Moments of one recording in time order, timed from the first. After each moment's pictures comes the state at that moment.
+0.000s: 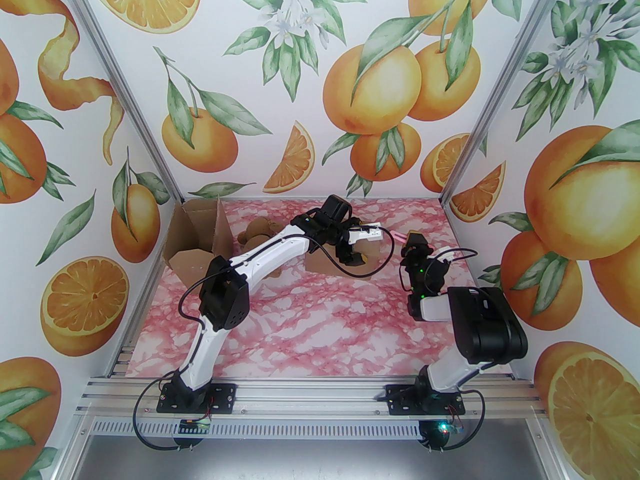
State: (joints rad) left arm -0.78 2.21 2.05 -0.58 0.41 0.74; right arm -0.03 1.66 0.43 1.29 0.02 1.63
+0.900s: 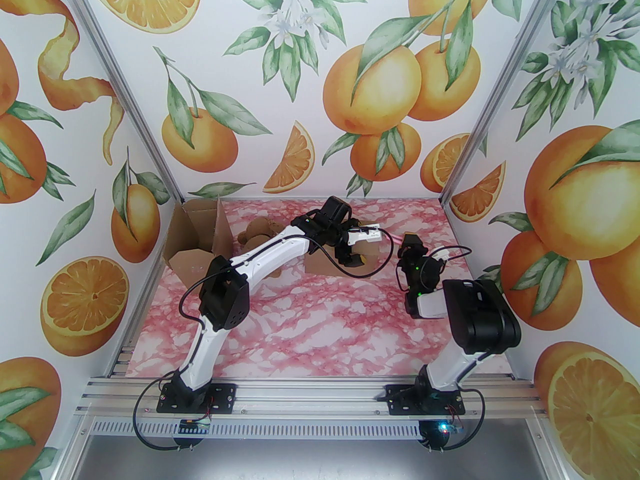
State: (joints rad) left arm -0.78 2.21 2.04 -0.58 0.40 0.74; right arm -0.01 1.72 0.46 1.30 0.01 1.61
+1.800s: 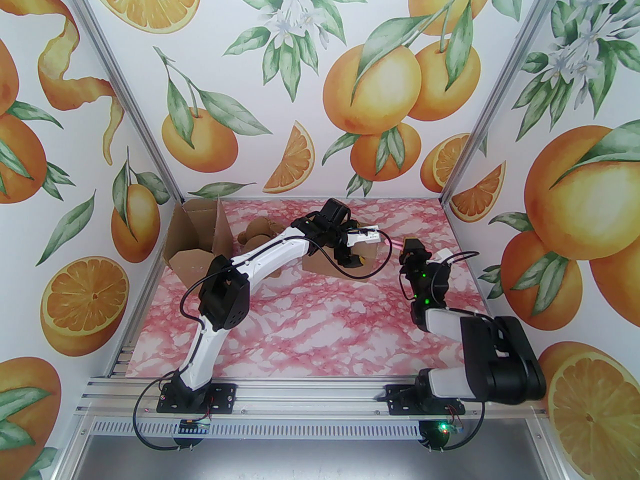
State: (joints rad) left arm -0.77 2.21 1.99 -0.54 0.39 0.74; right arm 0.00 1.38 0.35 1.04 -0.06 1.56
